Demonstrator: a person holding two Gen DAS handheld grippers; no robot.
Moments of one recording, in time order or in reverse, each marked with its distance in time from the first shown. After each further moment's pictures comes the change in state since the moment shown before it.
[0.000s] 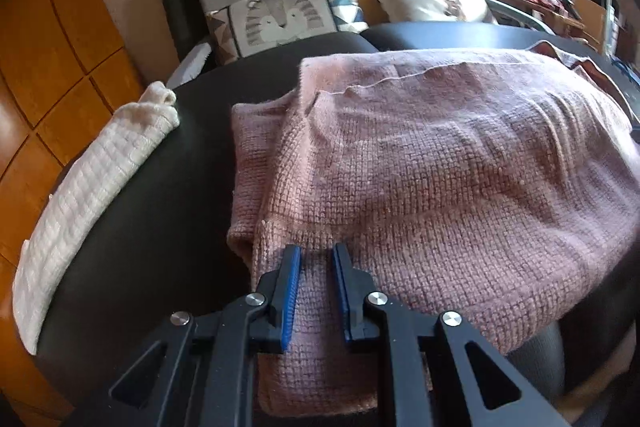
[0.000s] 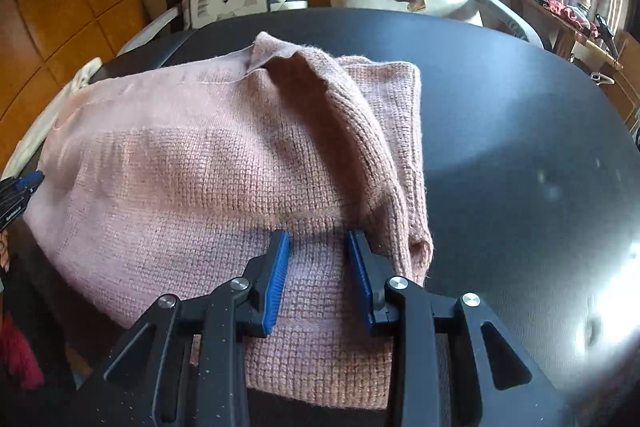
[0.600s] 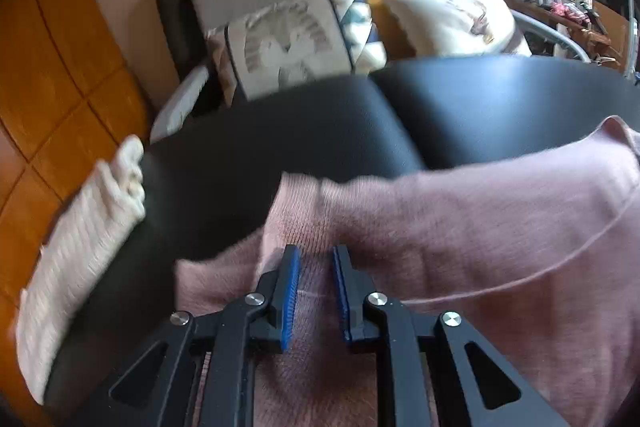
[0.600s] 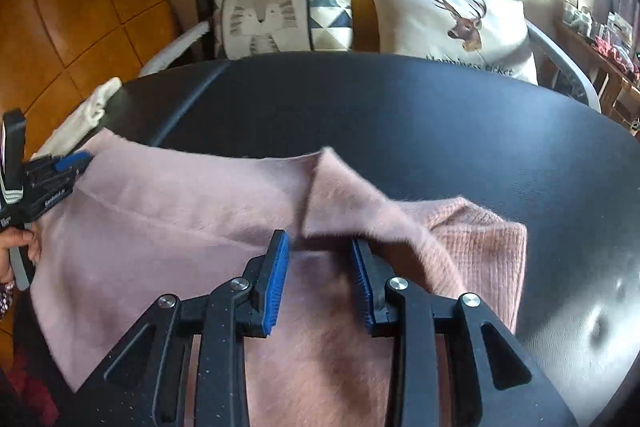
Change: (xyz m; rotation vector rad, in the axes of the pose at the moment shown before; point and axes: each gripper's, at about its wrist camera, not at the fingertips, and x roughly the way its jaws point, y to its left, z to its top) left arm 0.083 -0.020 0.113 -0.056 -0.049 0.080; right arm 0.068 0.014 0.100 -0.062 -0.058 0.064
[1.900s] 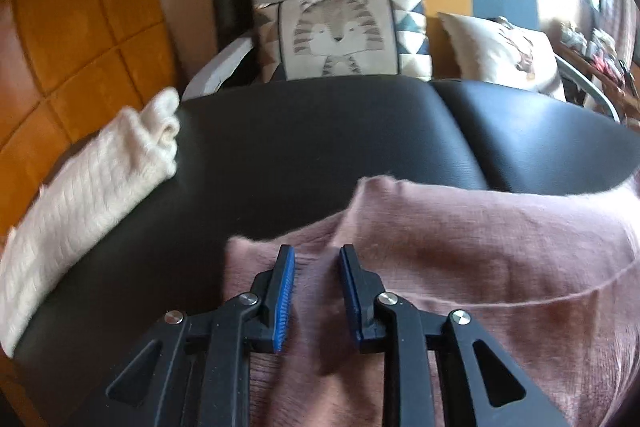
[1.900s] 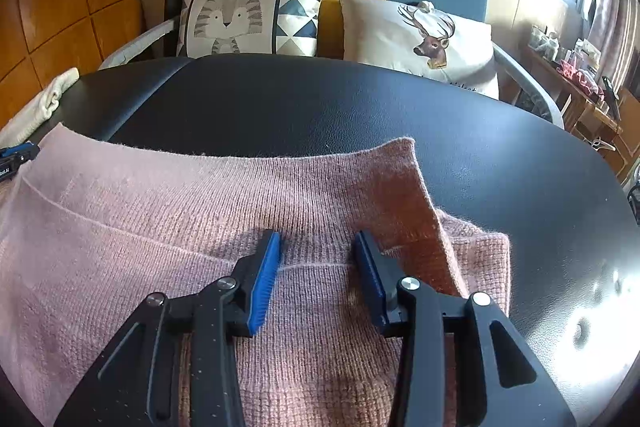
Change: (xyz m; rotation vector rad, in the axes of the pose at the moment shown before) left arm 0.016 0.058 -0.017 -0.219 0.041 0.000; right arm 0.041 0.024 -0.045 -0.057 -0.062 -0.182
